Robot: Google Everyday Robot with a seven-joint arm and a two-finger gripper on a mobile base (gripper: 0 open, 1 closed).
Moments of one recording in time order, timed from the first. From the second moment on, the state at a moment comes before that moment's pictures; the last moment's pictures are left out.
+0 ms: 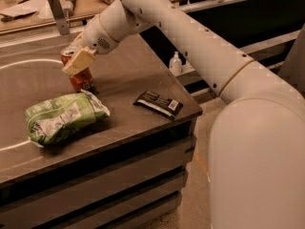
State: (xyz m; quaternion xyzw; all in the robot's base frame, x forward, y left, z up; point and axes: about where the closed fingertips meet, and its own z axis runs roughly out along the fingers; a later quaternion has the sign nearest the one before) arm 0.634 0.222 0.913 -0.69 0.56 0.31 0.35
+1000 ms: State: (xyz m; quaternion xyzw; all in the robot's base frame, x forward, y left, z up) arm 0.628 0.204 0.912 -0.69 0.56 0.31 0.34
